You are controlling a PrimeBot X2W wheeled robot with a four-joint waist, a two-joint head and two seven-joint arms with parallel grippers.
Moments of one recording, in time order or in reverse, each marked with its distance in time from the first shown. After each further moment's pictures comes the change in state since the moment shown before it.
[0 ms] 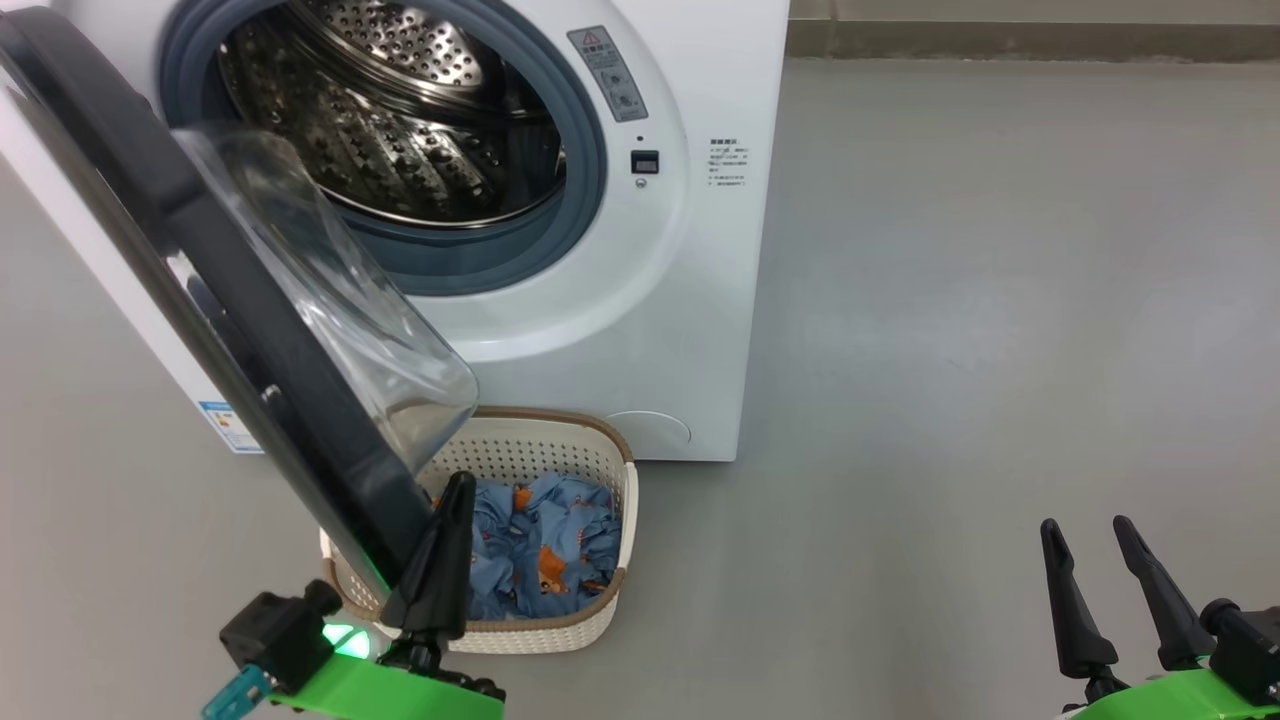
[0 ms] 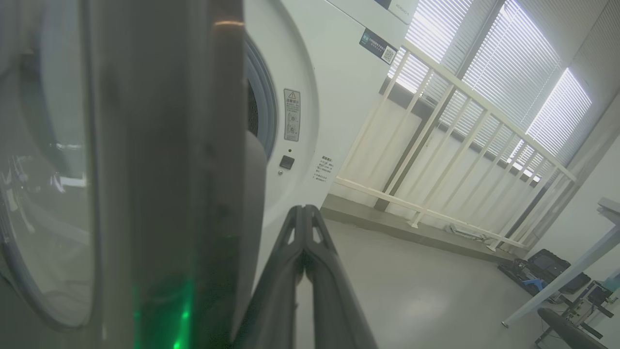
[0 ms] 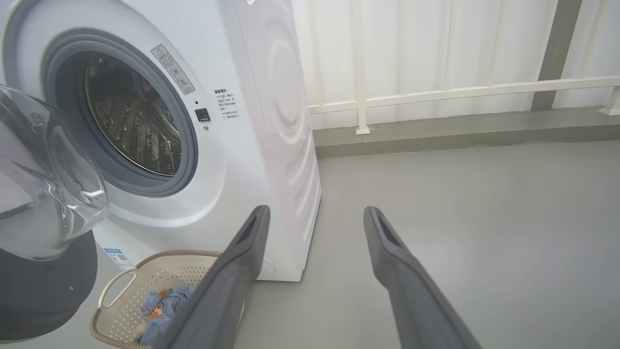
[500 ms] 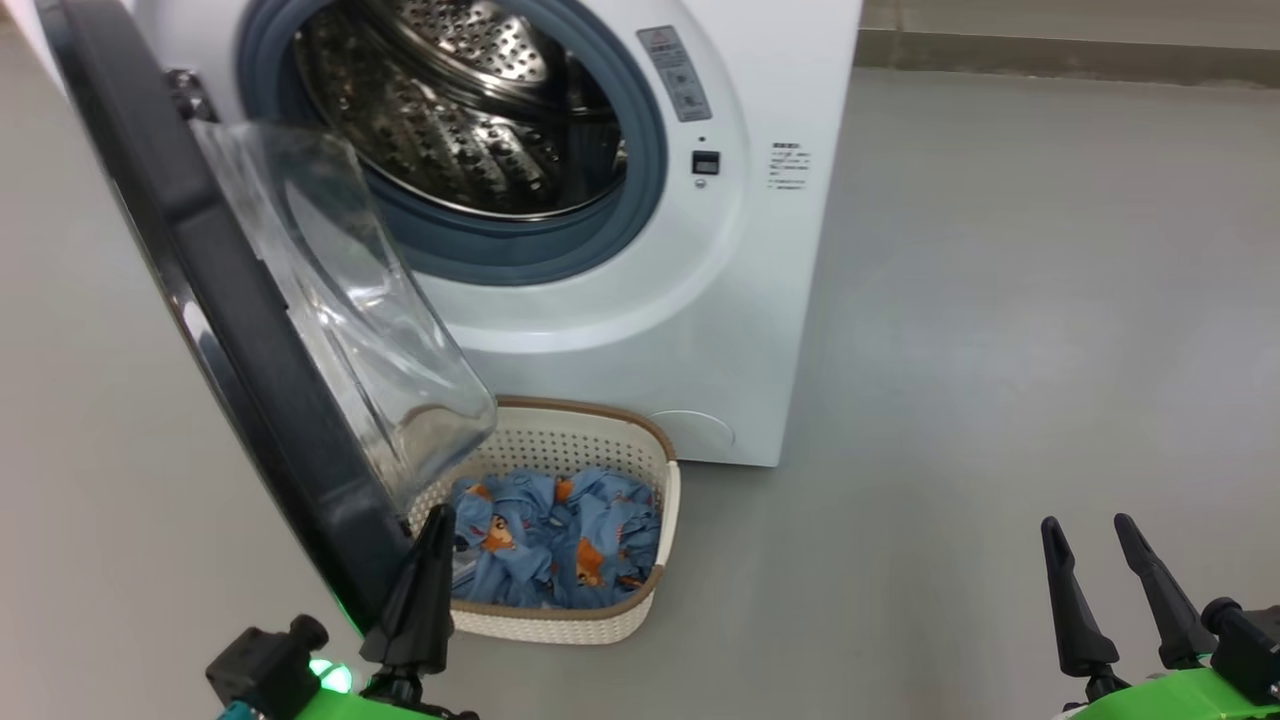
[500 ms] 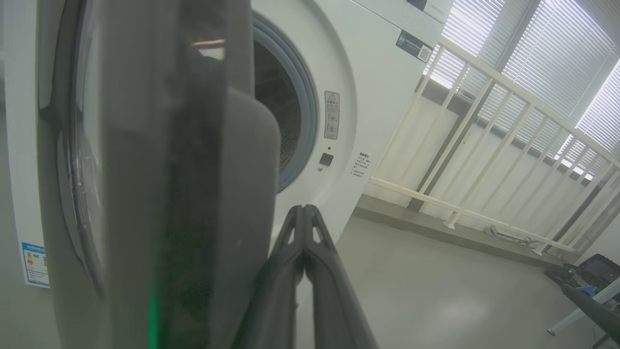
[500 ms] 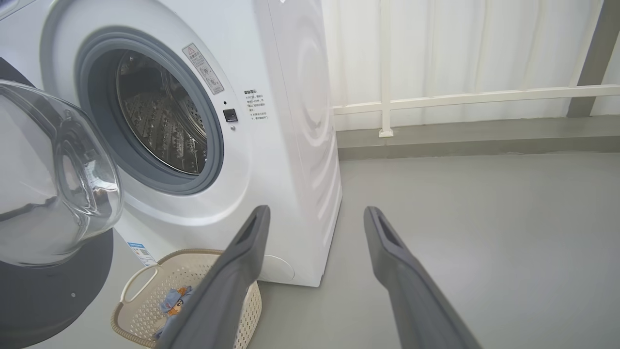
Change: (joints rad) left arm 0.064 0.000 0.044 -0.021 0.063 0.000 0.000; right arm 0.000 -0.001 0.001 -0.007 0.000 0.000 0.000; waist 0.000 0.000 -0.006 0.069
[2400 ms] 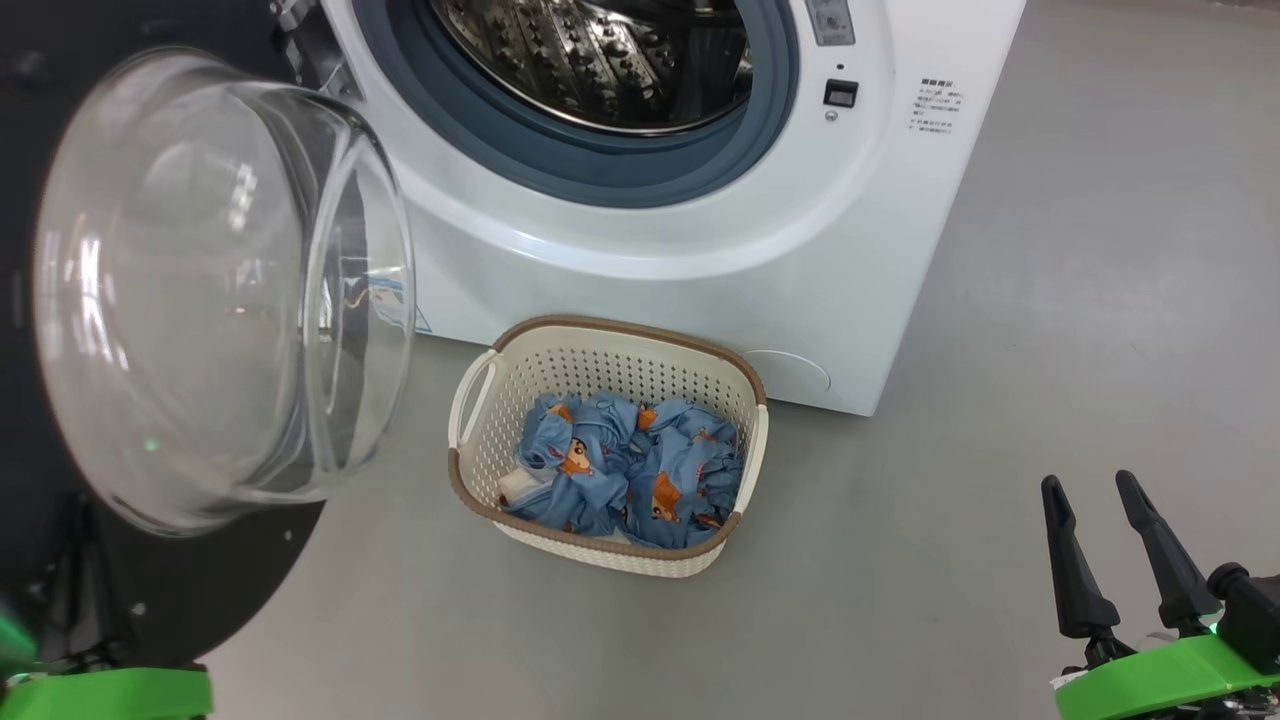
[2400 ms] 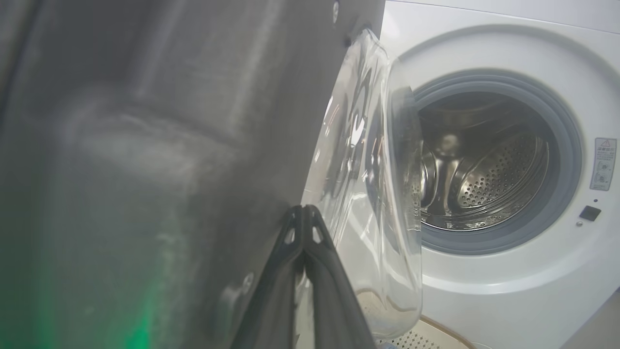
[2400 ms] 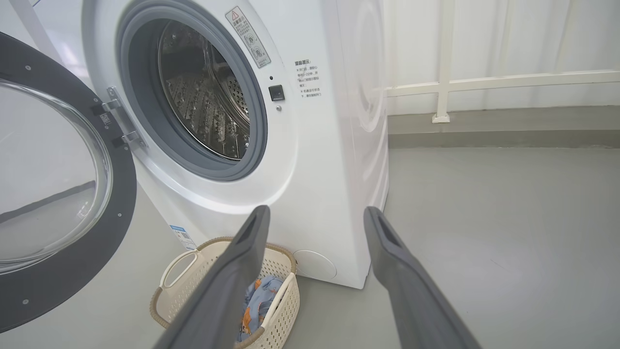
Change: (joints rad) left arm -0.077 0.040 0.500 0.057 0.147 0.008 0.000; right arm -0.043 -0.003 0.001 -0.034 -0.002 0.000 0.000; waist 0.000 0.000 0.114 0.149
